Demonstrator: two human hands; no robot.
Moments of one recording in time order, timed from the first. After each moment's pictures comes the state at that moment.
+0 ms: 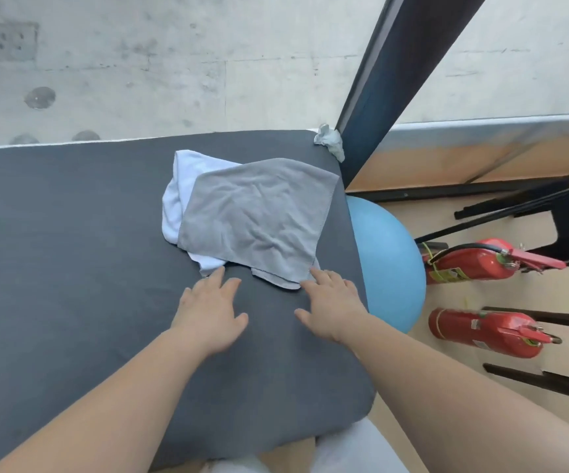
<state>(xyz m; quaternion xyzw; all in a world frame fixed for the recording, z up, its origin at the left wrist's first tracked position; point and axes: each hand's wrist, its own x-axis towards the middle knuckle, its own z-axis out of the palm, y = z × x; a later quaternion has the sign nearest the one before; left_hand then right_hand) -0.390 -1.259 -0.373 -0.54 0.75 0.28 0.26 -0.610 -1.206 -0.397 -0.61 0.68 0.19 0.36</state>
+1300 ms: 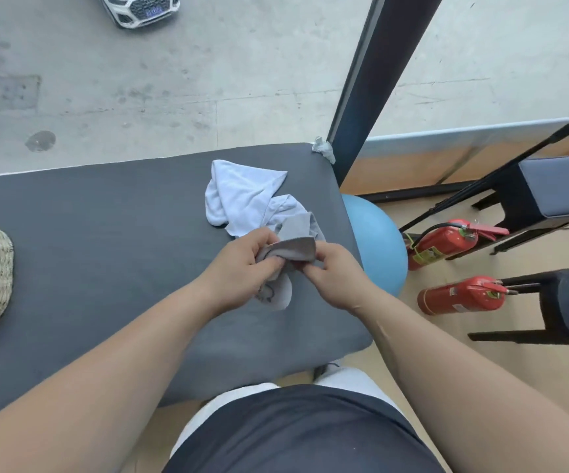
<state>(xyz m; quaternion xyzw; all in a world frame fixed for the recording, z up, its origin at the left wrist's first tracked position) -0.328 -1.188 -0.175 -0.44 0.67 0.59 -0.11 -0.513 -1.118 -0.207 -0.50 0.68 -0.28 0.45</state>
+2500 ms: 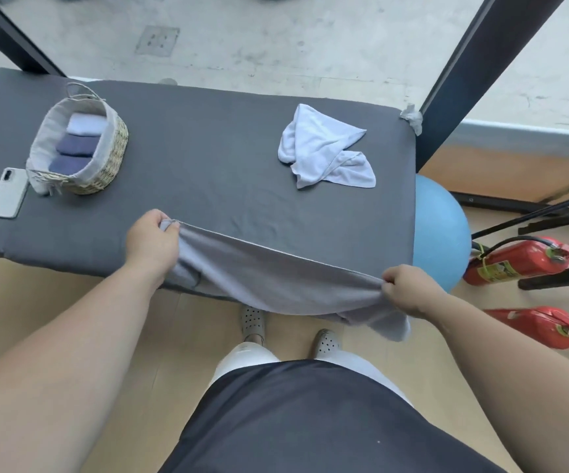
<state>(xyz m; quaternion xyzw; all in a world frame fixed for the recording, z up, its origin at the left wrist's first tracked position) -0.161 -1.060 -0.234 -0.84 0.45 0.22 -0.21 -0.587 -1.012 -0.285 -0.60 0.69 0.11 0.38</state>
